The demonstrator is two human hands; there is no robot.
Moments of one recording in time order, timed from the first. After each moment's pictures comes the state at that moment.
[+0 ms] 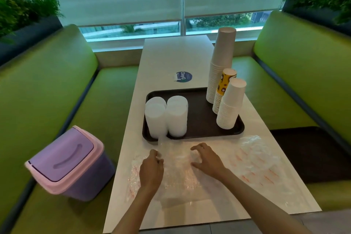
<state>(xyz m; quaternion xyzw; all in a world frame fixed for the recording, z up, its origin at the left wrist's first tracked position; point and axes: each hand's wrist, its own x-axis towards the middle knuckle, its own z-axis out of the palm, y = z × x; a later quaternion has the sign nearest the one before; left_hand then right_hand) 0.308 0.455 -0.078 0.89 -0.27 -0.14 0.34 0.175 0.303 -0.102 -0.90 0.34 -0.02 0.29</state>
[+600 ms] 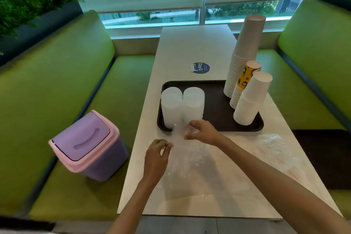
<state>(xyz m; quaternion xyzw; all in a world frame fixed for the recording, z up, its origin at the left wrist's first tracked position) 0.327 0.481 -0.074 0.81 -0.34 -0.10 0.46 0.246 0.294 -0.043 -0.86 0.27 -0.02 0.44</state>
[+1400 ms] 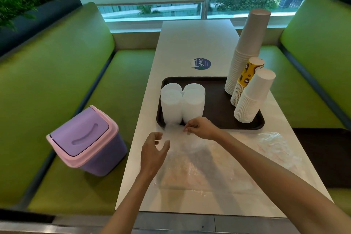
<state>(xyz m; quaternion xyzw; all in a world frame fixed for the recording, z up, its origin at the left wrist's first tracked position) 0.334 0.478 -0.079 0.83 -0.26 -0.13 0.48 0.258 0.287 -0.042 -0.89 0.22 0.03 0.40</state>
